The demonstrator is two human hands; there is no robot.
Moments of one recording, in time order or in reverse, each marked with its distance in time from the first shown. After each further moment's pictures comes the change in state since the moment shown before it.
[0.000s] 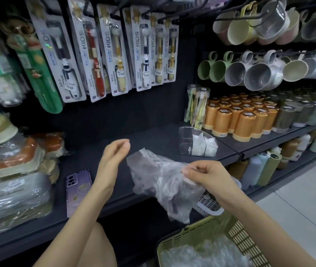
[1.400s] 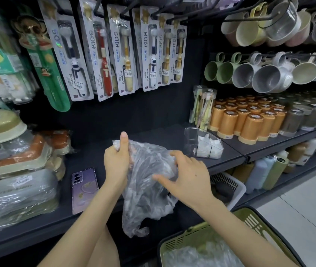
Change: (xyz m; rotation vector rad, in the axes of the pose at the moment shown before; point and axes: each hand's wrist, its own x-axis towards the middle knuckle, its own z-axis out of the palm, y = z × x) left_hand 0.019 -0.003 0.018 0.029 0.356 -0.055; right_hand 0.021 0.011 0.058 -1.083 0.318 -0.439
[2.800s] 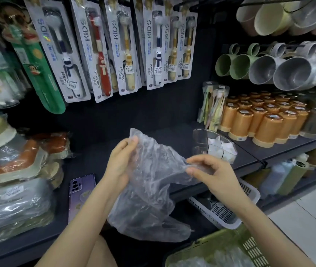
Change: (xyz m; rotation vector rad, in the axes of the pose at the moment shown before) left_hand 0.044 -0.021 0.010 -0.327 -0.355 -0.259; right_hand 0.028 0.052 -0.010 0.911 -0.169 0.240
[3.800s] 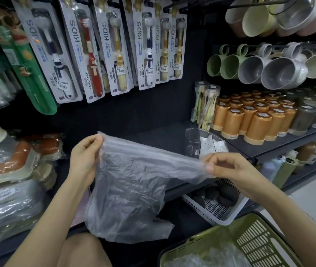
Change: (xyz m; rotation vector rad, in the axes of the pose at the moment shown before) left_hand 0.015 0.017 -0.052 0.055 0.196 0.202; right_hand -0.002 -0.007 -0.061 0.093 -0.294 0.094
